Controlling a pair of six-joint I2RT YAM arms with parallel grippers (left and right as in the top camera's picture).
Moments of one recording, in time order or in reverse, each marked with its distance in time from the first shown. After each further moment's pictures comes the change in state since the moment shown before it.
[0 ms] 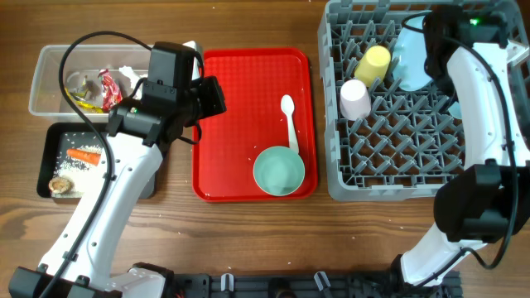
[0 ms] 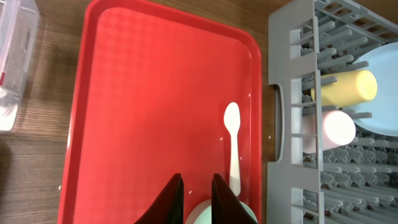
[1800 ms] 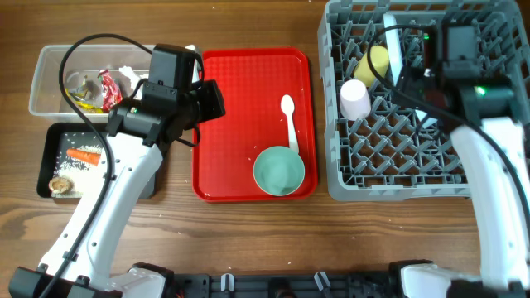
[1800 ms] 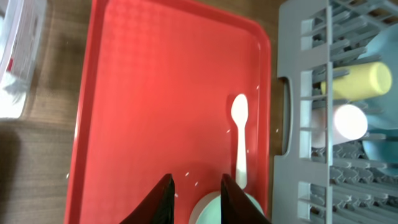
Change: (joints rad) left arm 0.000 0.000 0.000 -0.049 -0.005 0.000; right arm 0.135 -0.473 -0.301 0.476 -0.646 -0.597
